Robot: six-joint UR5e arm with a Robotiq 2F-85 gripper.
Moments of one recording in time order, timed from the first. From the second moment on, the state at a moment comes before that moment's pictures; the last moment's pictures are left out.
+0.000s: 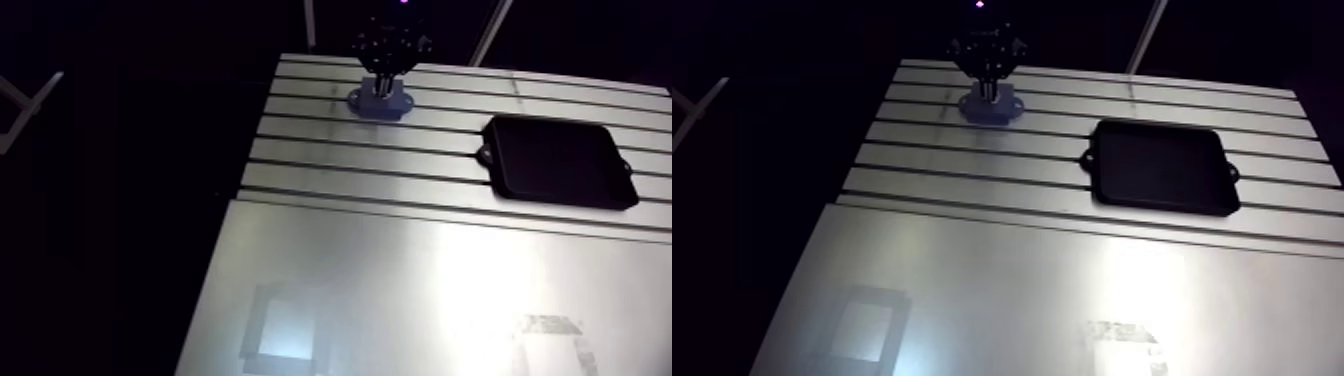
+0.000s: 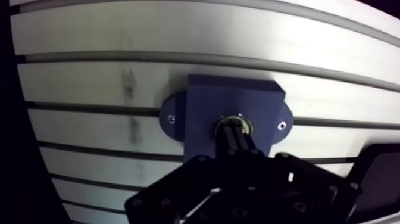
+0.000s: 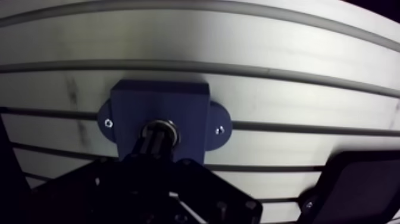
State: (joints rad) arm 0.09 -0.96 1.56 -2.05 -1.56 -1.55
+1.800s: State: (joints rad) arm 0.02 -1.25 1.46 -1.68 -1.58 -1.66
